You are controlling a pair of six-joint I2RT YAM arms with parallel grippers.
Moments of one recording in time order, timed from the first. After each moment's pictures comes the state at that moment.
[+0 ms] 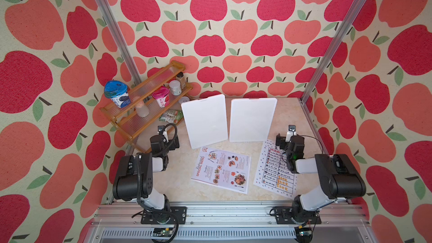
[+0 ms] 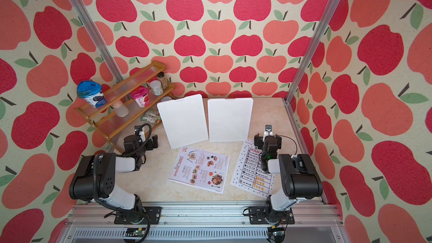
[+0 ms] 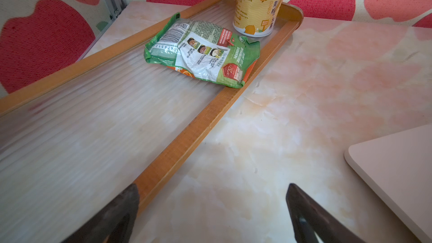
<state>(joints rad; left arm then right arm) 0.12 1.57 0.41 0.70 0.09 -0.02 0.11 1.56 0.36 0.83 0.25 -0.10</state>
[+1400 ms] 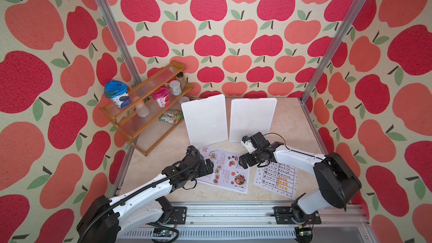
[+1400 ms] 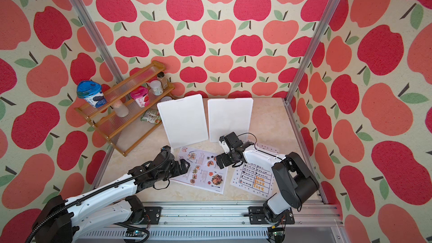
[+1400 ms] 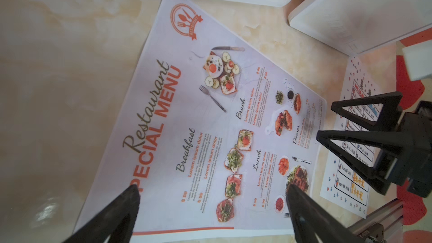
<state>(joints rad) -0.78 0.99 0.45 -0.36 -0.06 -0.96 0.70 1.55 0.80 -0.42 -0.16 0.14</state>
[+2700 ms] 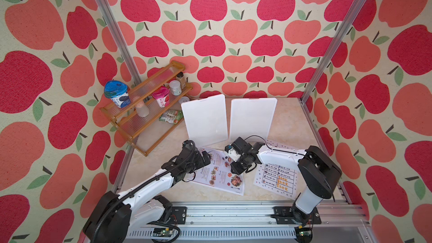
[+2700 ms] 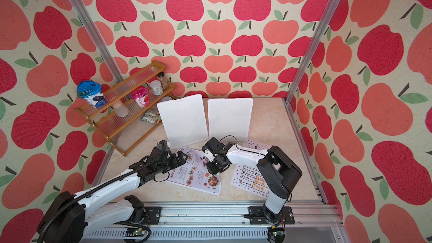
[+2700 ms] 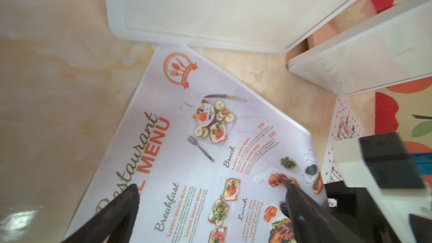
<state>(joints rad) -0.60 0.98 0.46 -0.23 0.00 -0.89 0.92 1.67 0.97 -0.56 -0.28 0.17</state>
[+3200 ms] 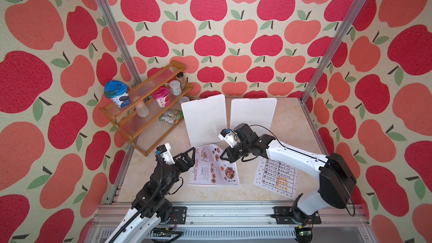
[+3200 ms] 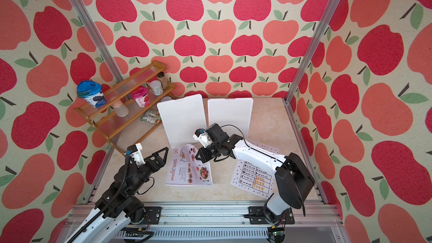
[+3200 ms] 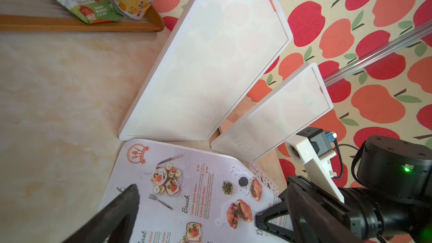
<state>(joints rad) -0.58 0.21 0.30 -0.28 -0.19 -0.90 0.88 1.56 1.14 -0.45 -0.52 0.31</state>
